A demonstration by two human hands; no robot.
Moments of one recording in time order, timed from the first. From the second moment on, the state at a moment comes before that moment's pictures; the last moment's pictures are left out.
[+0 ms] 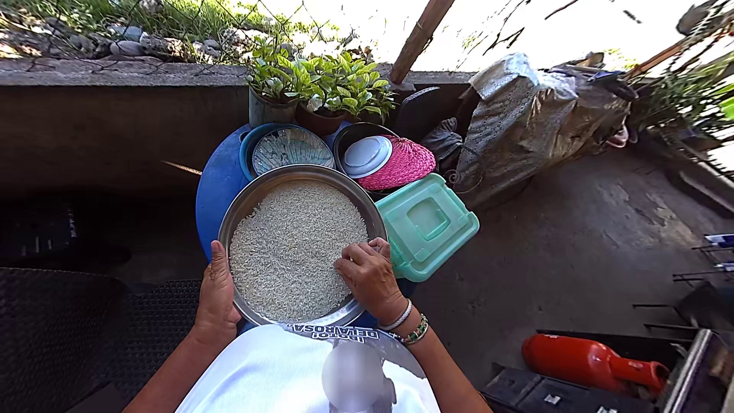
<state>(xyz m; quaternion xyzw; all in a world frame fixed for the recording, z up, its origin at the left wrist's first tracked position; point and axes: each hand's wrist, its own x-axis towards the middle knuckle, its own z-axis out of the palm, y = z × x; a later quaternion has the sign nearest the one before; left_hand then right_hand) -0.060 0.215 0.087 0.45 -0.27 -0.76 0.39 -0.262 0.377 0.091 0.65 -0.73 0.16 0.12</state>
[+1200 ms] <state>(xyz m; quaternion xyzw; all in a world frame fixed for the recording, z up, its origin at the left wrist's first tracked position) -0.052 0.220 0.082 0.44 -0.26 -0.77 0.39 -0.259 0.391 0.086 0.66 -0.73 0.16 0.10</state>
